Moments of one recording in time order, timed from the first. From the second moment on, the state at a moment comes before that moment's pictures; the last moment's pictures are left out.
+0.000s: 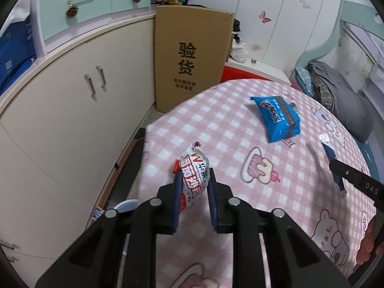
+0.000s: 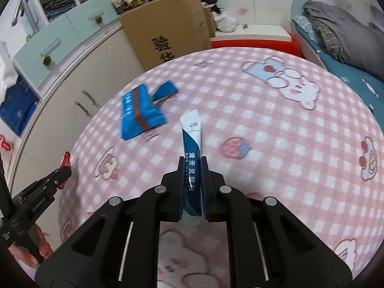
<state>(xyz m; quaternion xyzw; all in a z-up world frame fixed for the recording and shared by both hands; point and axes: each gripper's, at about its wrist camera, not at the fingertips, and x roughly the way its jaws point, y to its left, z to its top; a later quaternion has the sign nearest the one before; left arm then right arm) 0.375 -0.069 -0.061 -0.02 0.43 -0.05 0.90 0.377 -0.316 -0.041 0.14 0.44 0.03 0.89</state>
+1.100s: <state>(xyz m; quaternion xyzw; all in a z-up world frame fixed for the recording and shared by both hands) 0.302 0.094 -0.082 -0.09 0.46 0.06 0.88 0.346 -0.070 -0.037 0.01 0.46 0.22 0.86</state>
